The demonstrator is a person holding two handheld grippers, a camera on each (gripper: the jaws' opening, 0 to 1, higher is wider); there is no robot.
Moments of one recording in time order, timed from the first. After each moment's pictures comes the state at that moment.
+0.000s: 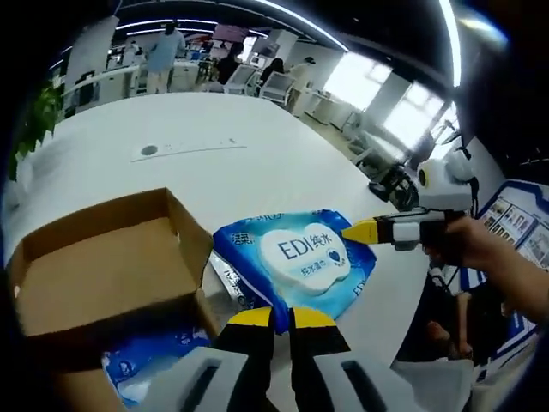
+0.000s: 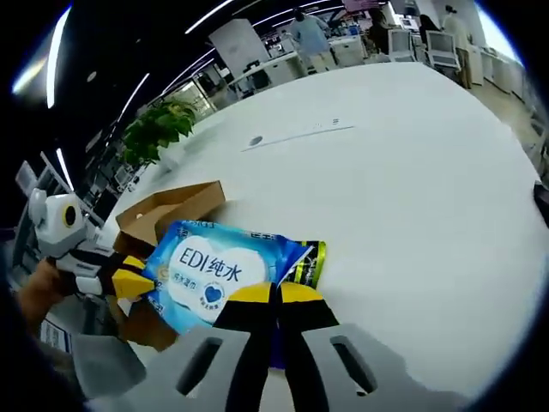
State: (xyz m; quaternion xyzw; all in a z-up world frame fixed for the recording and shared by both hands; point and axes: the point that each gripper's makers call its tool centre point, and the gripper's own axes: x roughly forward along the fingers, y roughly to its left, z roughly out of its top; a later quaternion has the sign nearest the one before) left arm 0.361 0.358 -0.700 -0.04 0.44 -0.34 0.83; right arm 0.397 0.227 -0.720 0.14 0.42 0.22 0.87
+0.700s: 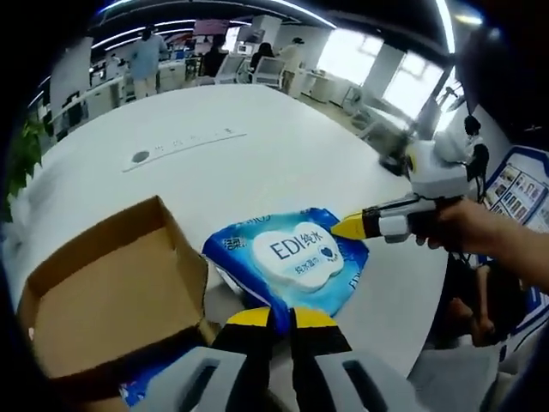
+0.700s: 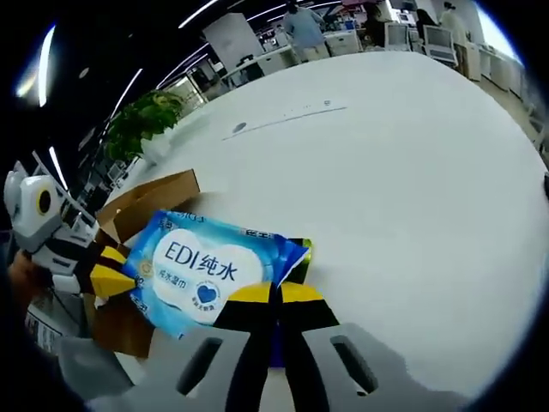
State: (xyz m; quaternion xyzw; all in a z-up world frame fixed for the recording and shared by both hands) left arm 0.375 0.352 -0.720 0.04 0.46 -0.34 0.82; right arm 0.414 0.225 -0.764 0.14 0.43 0.20 0.87
